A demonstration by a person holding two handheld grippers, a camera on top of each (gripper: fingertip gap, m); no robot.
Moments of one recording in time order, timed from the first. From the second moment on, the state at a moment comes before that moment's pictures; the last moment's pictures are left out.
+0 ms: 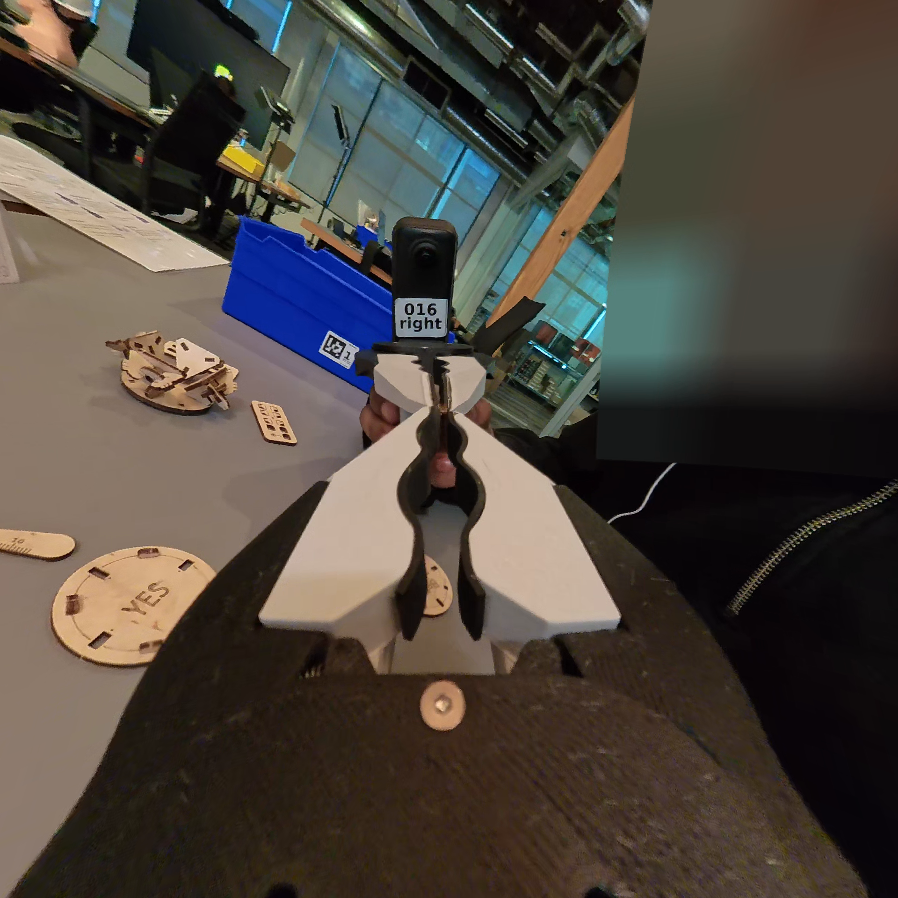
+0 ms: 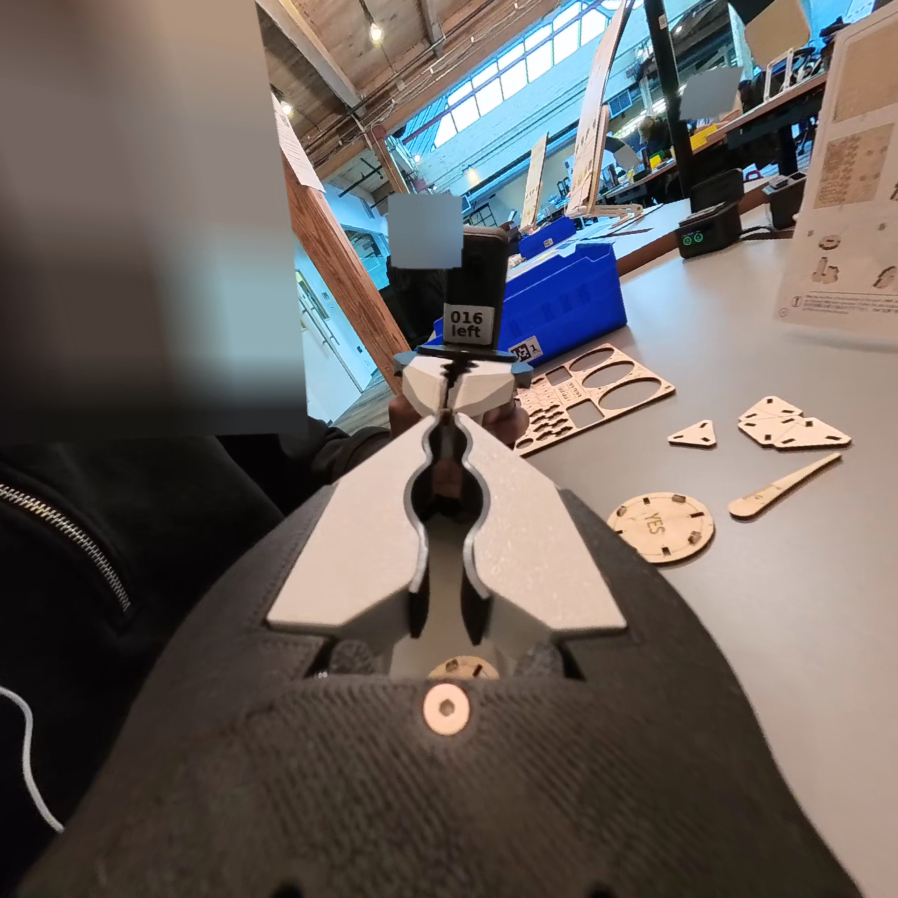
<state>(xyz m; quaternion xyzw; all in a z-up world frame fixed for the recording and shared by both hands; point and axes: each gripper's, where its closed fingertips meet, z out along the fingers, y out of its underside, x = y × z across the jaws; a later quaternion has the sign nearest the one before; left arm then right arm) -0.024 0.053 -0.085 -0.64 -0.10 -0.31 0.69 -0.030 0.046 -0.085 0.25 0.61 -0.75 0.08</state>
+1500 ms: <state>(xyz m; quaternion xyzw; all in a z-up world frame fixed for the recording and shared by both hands) -0.014 0.051 -0.095 -0.61 -0.13 -0.47 0.62 -0.019 0.042 -0.095 -0.01 0.75 -0.51 -0.42</state>
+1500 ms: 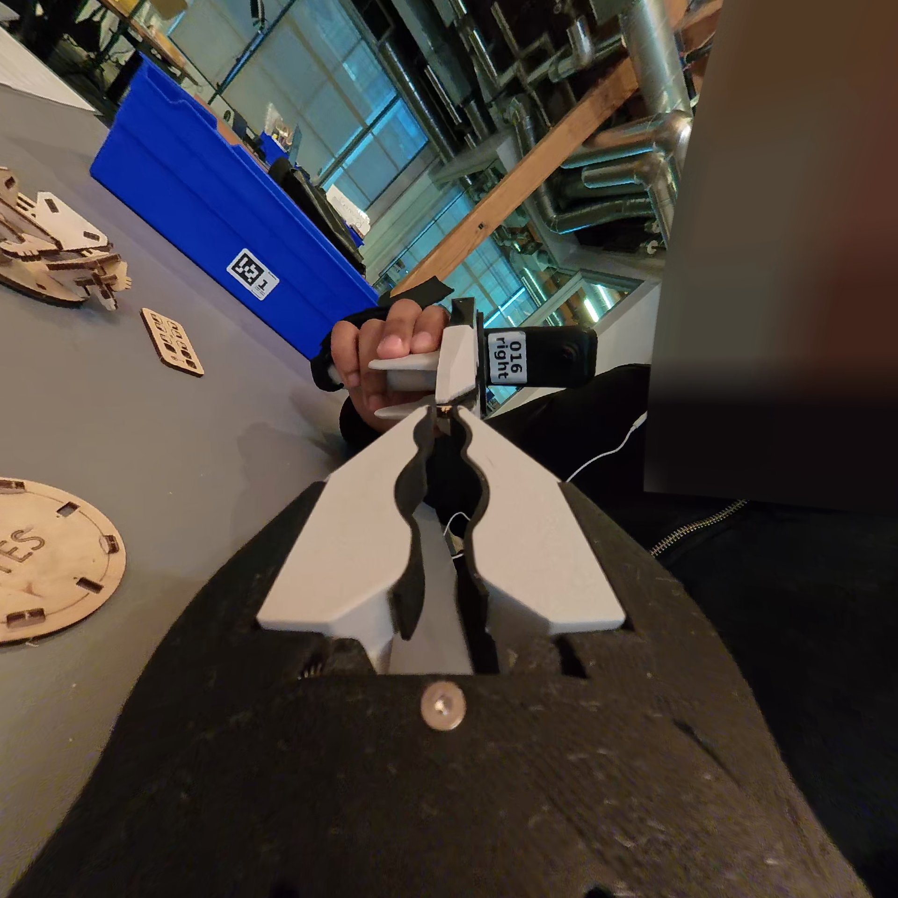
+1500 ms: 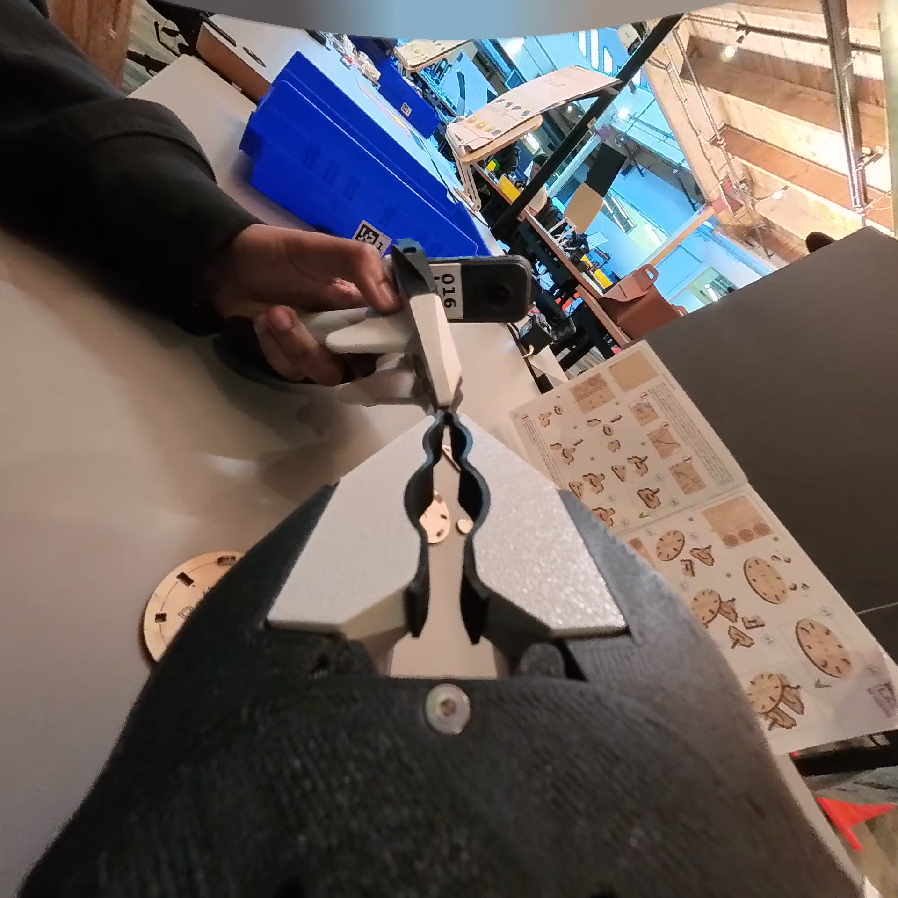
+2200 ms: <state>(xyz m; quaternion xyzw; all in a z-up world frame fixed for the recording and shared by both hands) -0.012 0.052 -0.101 -0.64 -0.13 -0.46 0.61 -0.016 0.043 -0.100 -0.01 0.76 -0.51 -0.40</state>
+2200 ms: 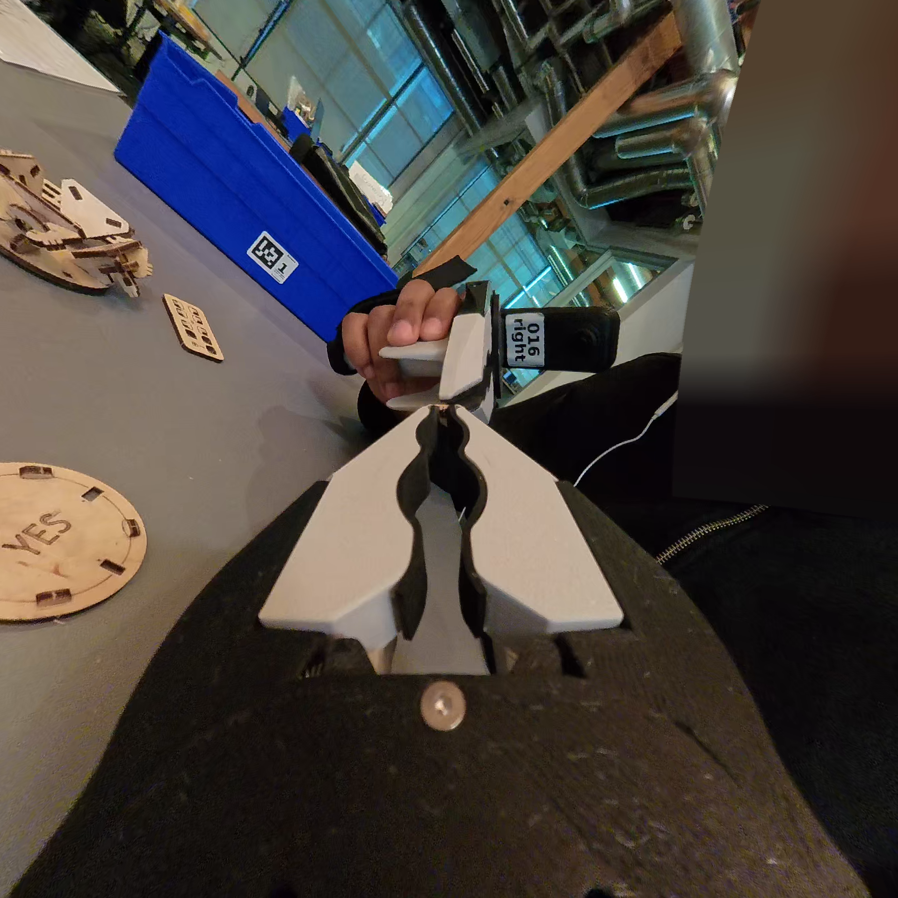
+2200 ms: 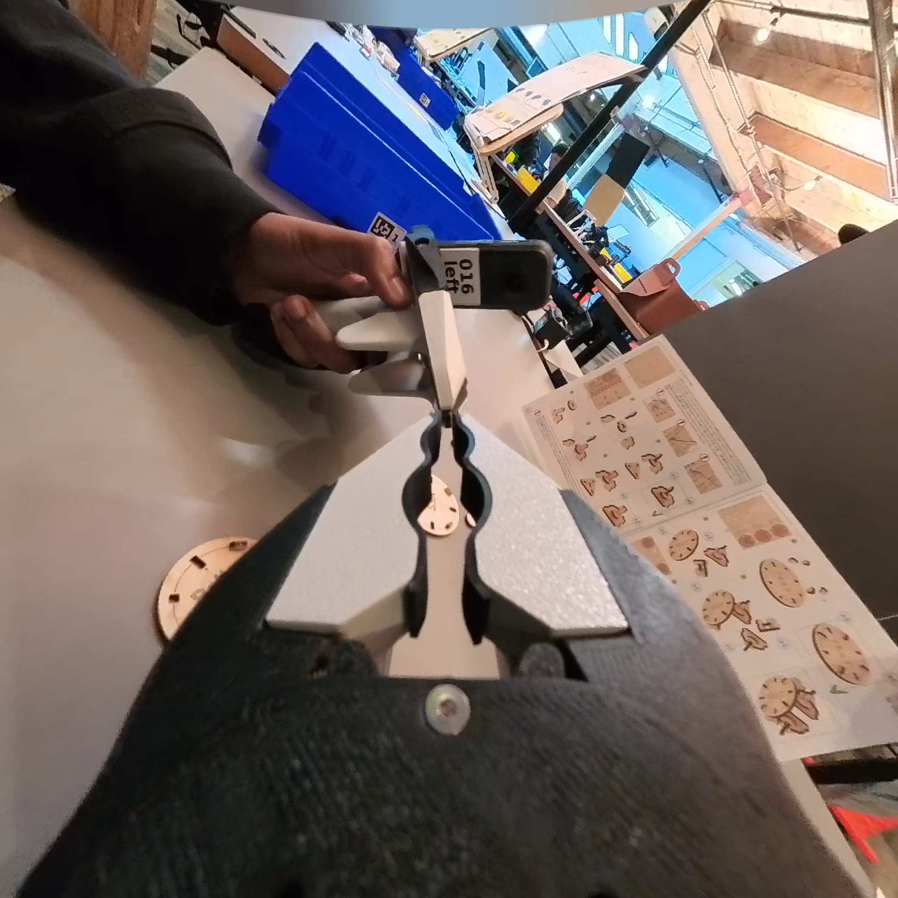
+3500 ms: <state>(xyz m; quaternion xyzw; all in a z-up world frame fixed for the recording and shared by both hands) -0.015 0.055 -0.108 -0.67 -0.13 -0.41 0.60 -0.031 0.069 -0.082 0.16 0.74 -0.60 -0.26</state>
